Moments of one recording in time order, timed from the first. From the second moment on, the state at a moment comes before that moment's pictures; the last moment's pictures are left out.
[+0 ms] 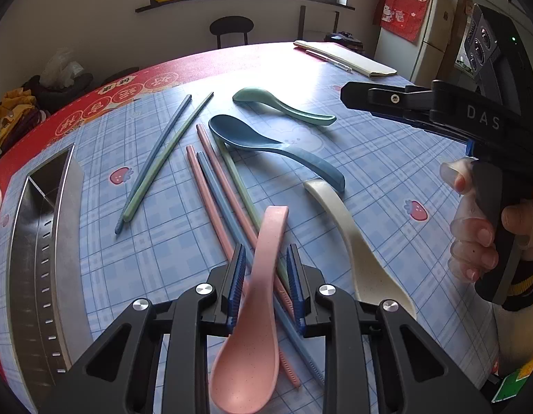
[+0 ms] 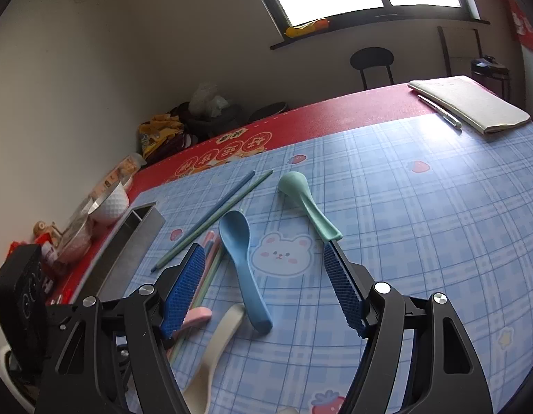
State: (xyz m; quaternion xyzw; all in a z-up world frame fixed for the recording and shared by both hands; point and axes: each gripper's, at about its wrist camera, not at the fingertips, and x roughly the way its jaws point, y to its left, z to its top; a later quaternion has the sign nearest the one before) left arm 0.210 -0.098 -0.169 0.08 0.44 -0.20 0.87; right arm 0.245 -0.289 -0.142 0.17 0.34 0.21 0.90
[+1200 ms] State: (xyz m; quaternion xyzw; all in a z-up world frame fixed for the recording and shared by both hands) left arm 0.159 -0.054 -0.128 -0.03 0.37 -0.12 0.92; right arm 0.263 -0.285 -0.167 0.19 0.38 0.25 0.87
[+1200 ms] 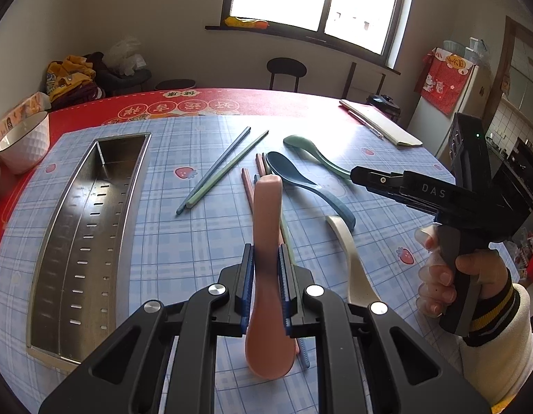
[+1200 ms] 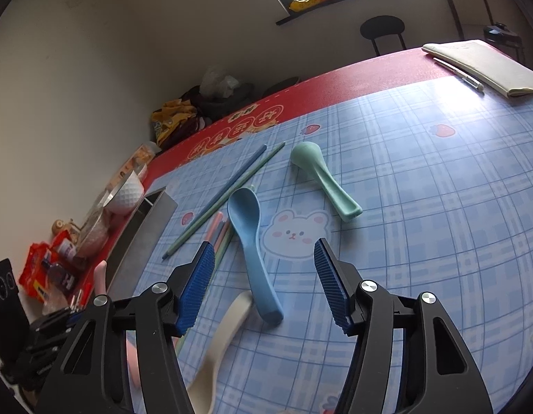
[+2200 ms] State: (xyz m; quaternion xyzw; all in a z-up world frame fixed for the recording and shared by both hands) left arm 0.152 -0.011 -0.099 -0.08 0.33 -0.17 0.92; right arm 0.257 -0.270 -0.165 0.16 0.38 0.25 0.87
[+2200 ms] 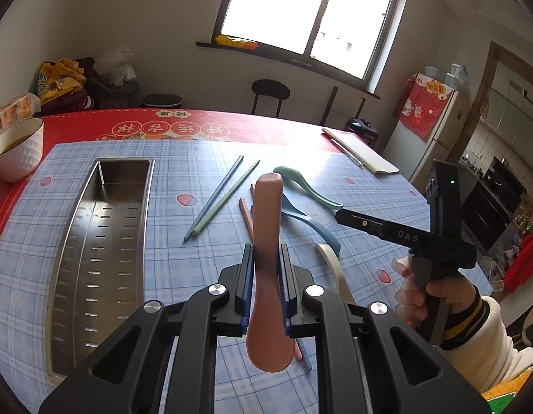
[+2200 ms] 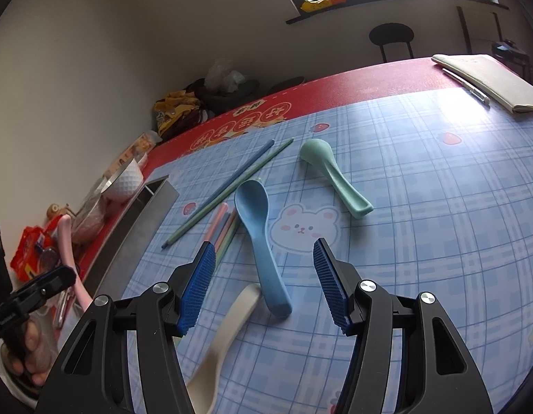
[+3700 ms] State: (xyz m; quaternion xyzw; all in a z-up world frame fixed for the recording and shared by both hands) left arm 0.205 0.085 -0.112 -0.07 0.40 -0.11 0.91; right arm 0.267 -0.202 -0.149 0.25 0.37 0.27 0.85
